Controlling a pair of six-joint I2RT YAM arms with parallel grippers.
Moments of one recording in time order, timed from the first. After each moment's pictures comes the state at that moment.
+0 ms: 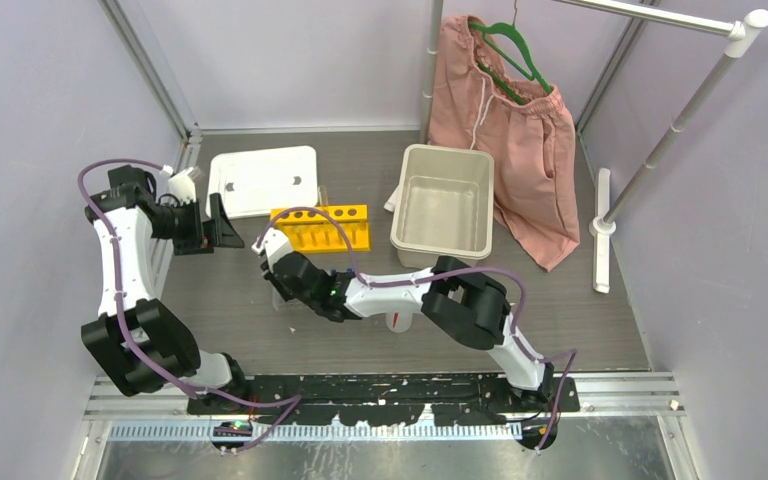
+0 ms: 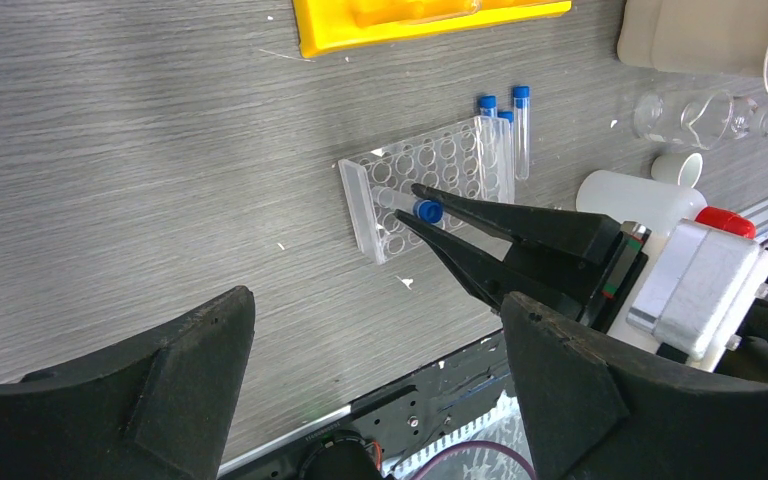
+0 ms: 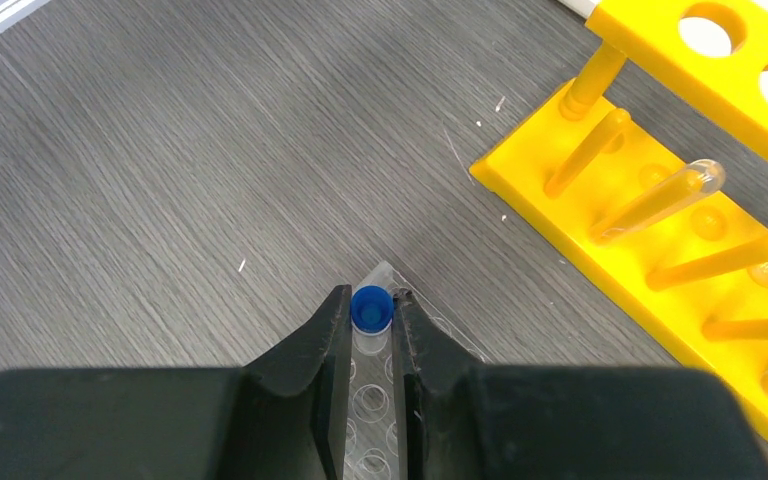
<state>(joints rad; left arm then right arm) 0.42 1.39 1.32 -1.21 0.66 0.32 1.22 2.14 1.47 0.25 0.34 0.17</state>
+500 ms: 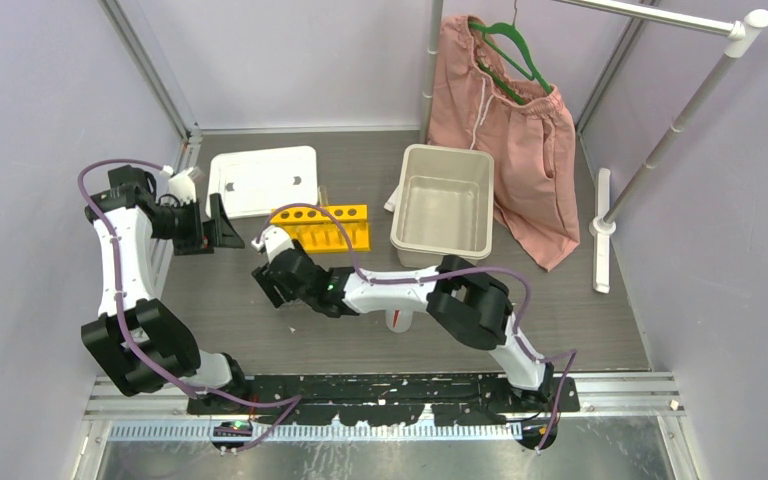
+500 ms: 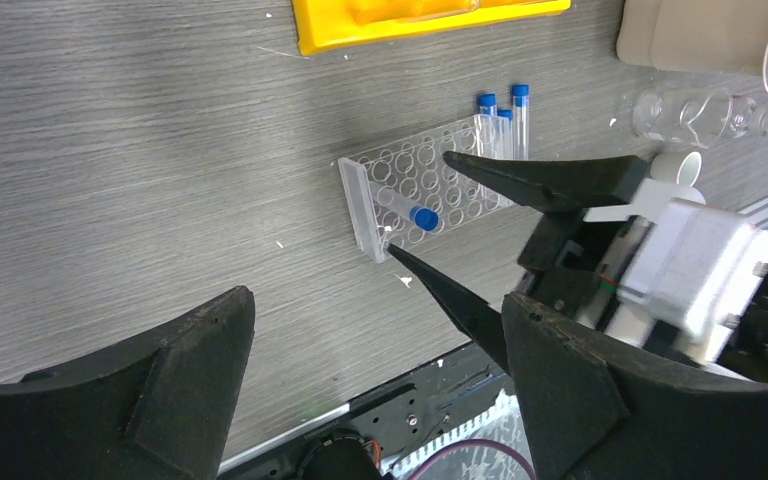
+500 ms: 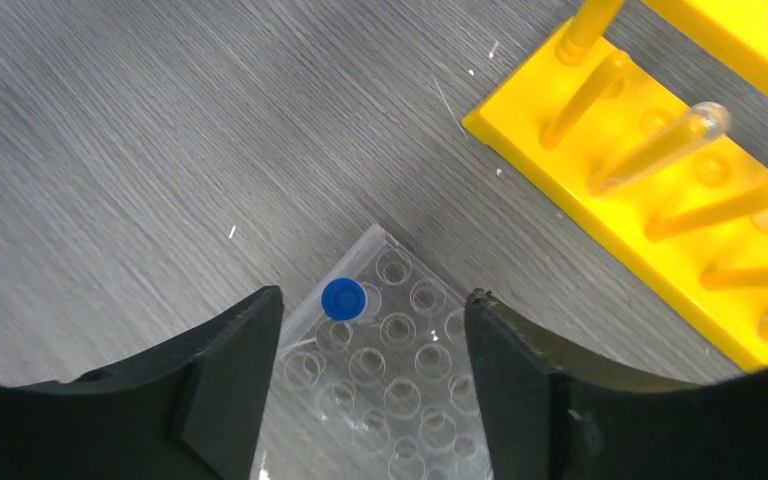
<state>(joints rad) 0.42 1.39 1.32 -1.21 0.66 0.32 1.22 2.14 1.52 0.10 0.34 0.22</state>
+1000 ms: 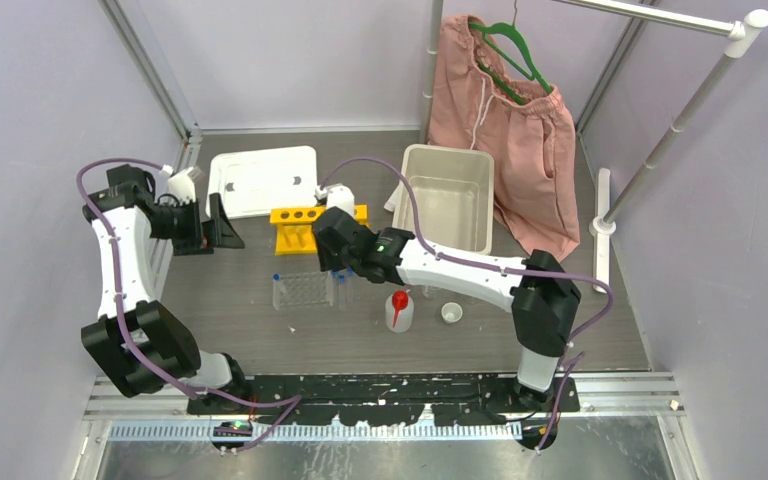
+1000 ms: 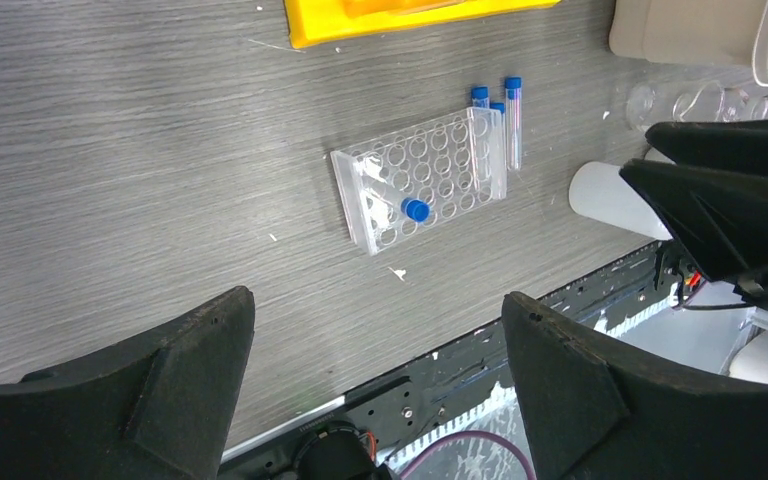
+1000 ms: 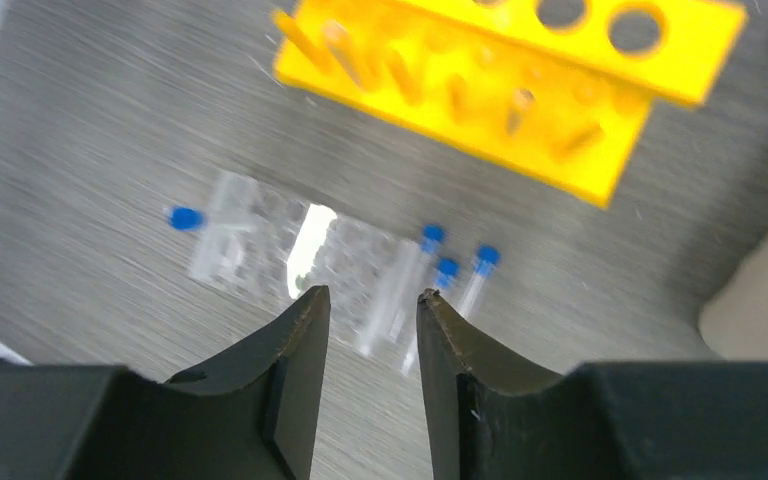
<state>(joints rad) 0.42 1.39 1.33 -1.24 0.66 0.32 1.10 1.78 1.47 -0.34 0.35 0.55</state>
